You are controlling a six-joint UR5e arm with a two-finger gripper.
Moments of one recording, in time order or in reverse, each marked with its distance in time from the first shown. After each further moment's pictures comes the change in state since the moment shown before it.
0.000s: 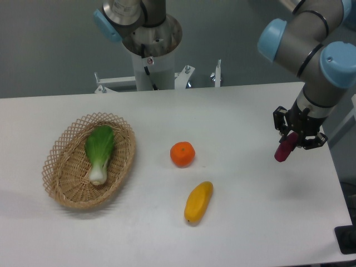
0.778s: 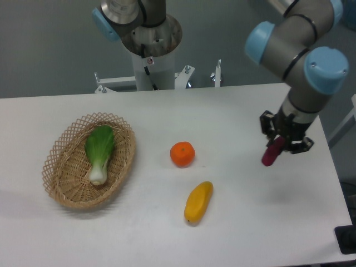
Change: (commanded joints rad) arm -0.123 0.075 -0.112 0.000 -0.014 -0.123
